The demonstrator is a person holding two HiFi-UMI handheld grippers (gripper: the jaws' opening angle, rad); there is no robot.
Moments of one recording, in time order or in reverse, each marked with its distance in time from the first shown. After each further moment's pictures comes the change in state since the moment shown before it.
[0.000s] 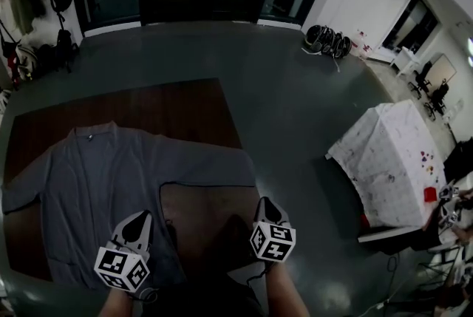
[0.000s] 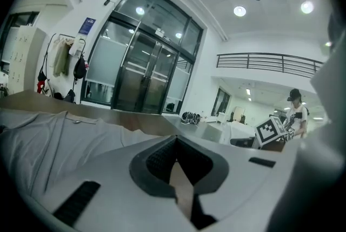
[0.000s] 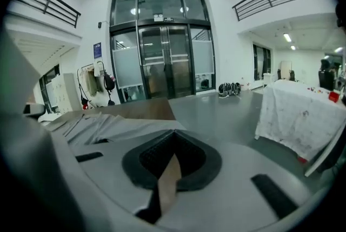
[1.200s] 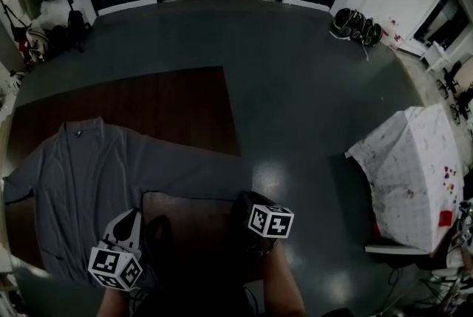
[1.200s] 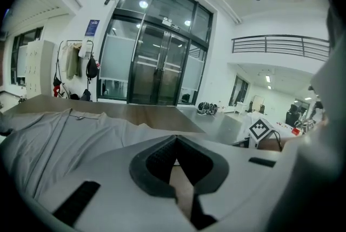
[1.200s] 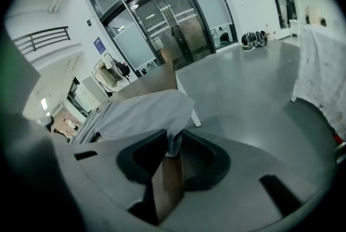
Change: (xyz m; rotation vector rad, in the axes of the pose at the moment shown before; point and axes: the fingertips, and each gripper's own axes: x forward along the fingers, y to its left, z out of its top) left arm 0.091 0.003 -0.013 0.003 0.103 0.193; right arm 0.156 -0.024 -0.058 0.163 0.390 0.330
